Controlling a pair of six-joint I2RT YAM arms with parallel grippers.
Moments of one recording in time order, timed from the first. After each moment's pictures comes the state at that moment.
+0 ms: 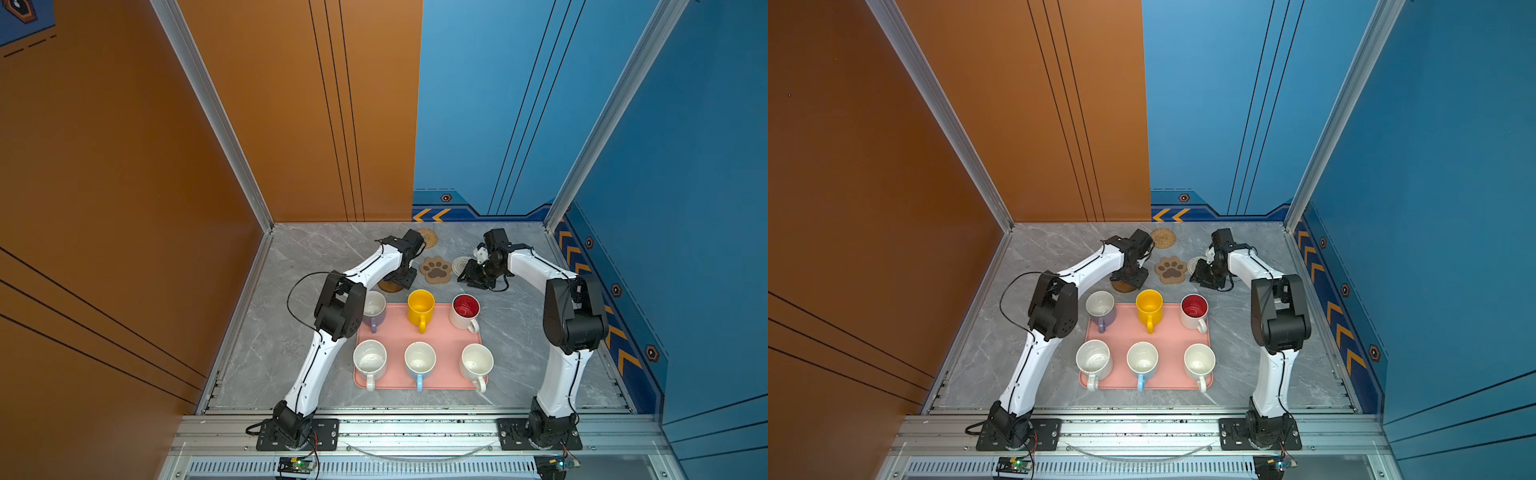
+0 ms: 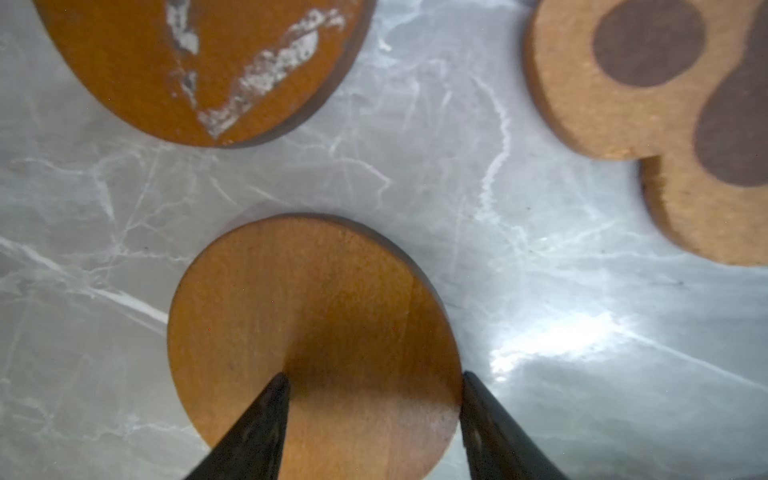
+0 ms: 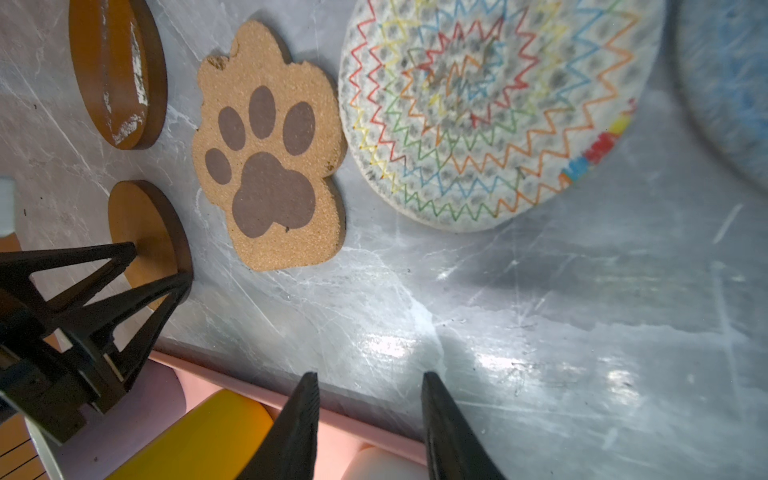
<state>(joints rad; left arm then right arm) -0.54 2.44 2.14 -1.02 -0.18 -0.09 0.14 1.98 1.45 -0.68 -0.38 0.42</state>
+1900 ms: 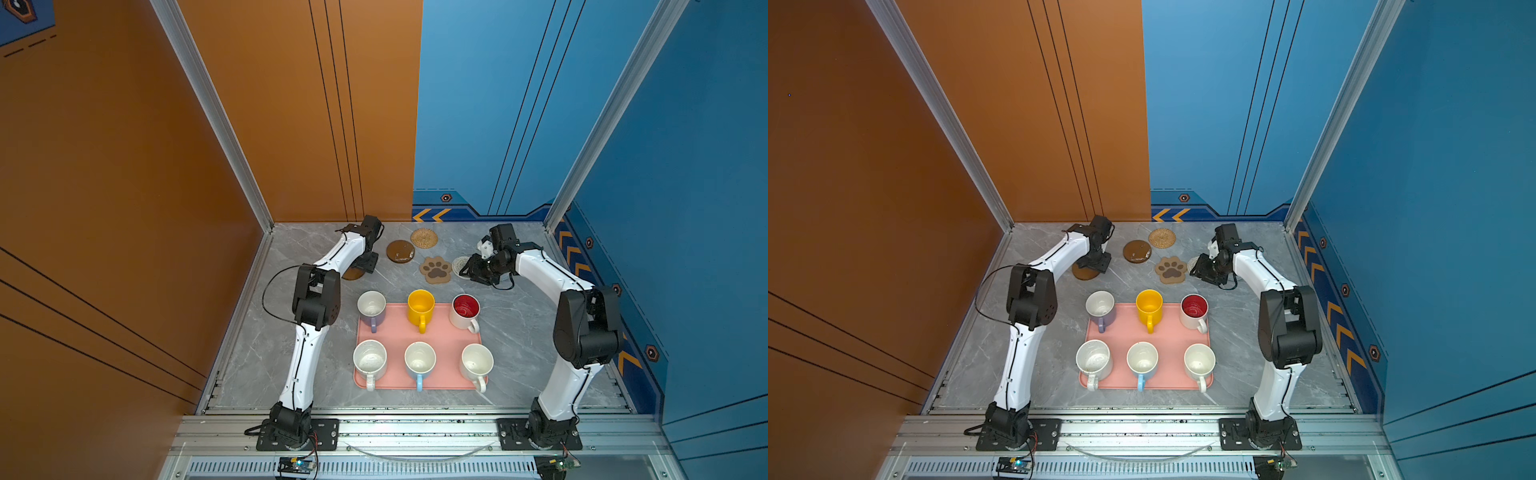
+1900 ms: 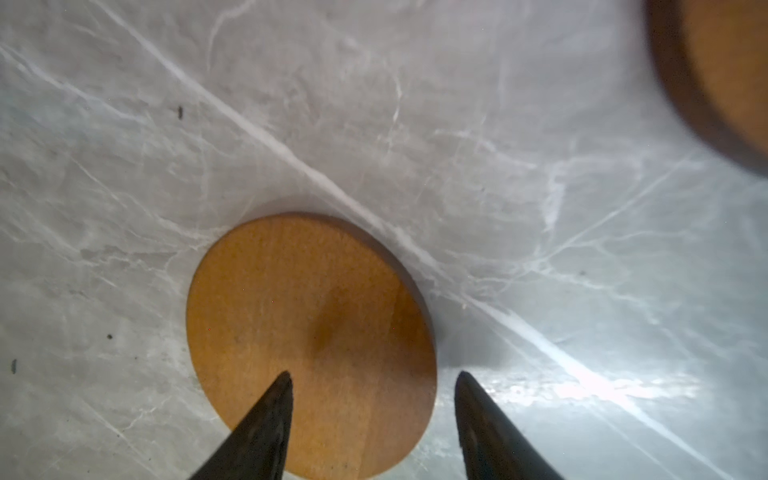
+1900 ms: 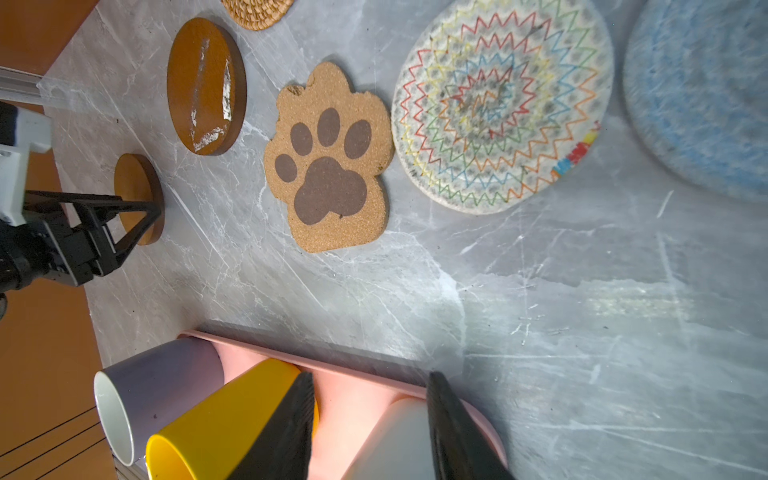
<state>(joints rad) -0.30 2.43 2.17 -1.01 -0.23 -0.02 0.15 1.85 1.42 -0.68 -0.38 0.44</state>
